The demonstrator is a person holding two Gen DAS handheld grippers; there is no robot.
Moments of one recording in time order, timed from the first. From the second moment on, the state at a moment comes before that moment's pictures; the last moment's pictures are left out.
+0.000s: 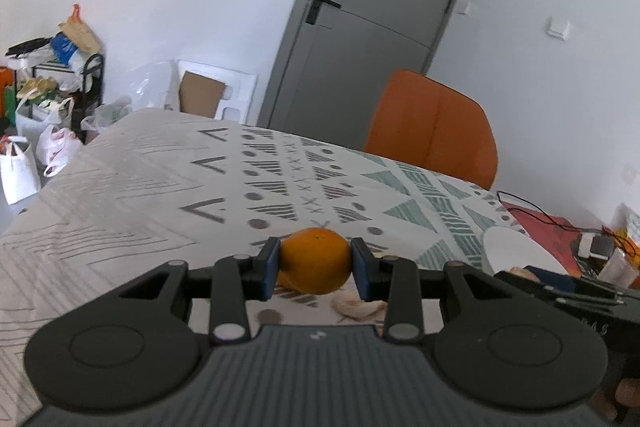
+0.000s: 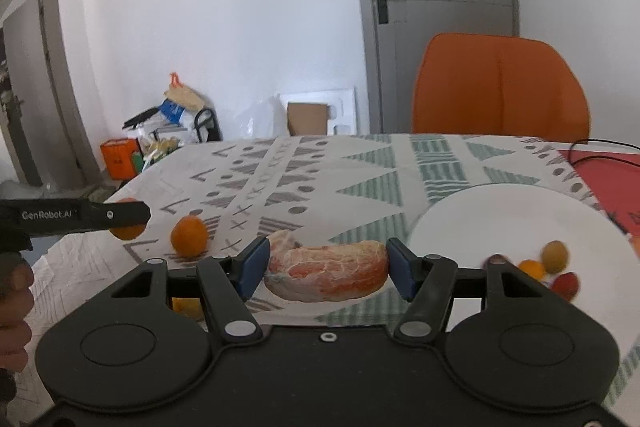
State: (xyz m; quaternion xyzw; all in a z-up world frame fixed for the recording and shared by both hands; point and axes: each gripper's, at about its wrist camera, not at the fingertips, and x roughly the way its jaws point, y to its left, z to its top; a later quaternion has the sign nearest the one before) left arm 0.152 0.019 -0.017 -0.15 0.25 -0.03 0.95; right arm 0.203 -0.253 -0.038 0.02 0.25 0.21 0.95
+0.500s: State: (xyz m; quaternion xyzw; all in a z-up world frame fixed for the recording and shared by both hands) left arm 0.178 -0.053 -0.011 -0.10 0.26 -0.09 0.96; right arm 0.211 -0.347 -0.047 0.07 0.23 0.12 0.96
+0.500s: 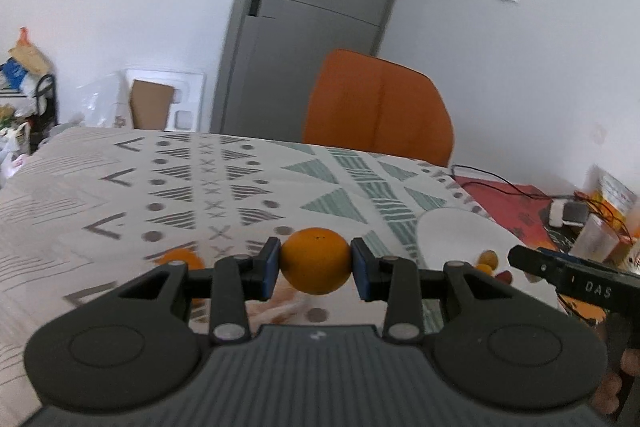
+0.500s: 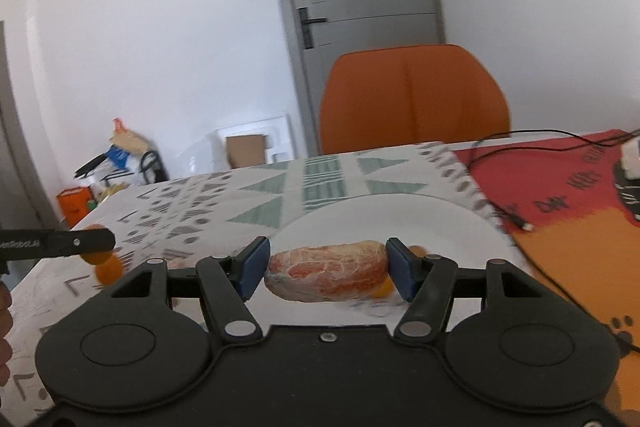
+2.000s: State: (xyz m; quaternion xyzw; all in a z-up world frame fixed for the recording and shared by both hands) left arm 0.237 -0.161 -0.015 -0.04 0.29 -0.15 0.95; right arm 0.214 -0.380 -0.074 0.07 0.22 0.08 0.97
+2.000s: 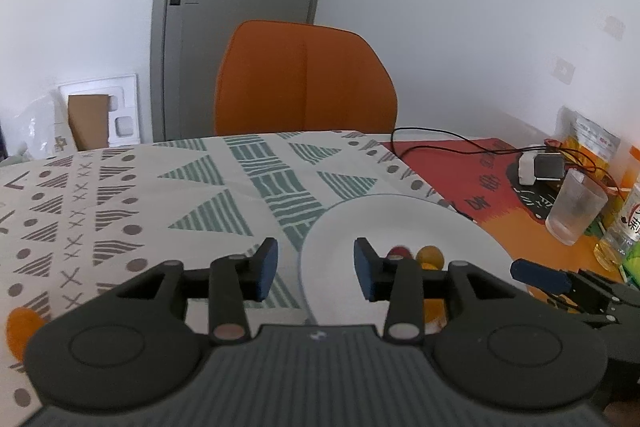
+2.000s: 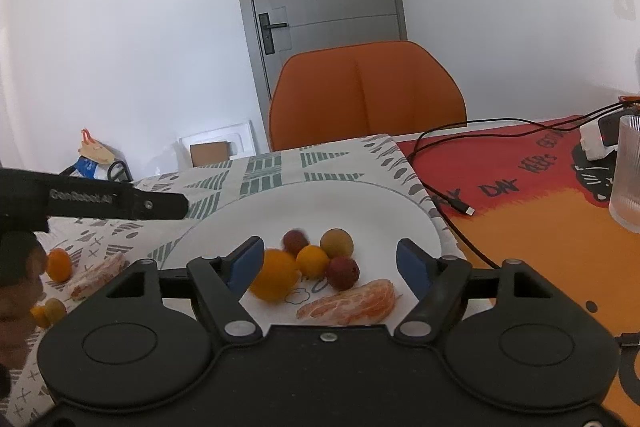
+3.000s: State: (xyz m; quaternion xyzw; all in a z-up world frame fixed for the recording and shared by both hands) left arm 0.175 -0.071 0.023 -0.05 0.25 -0.05 0.96; right arm 0.191 -0.350 -0.042 0.10 0.22 0.12 0.96
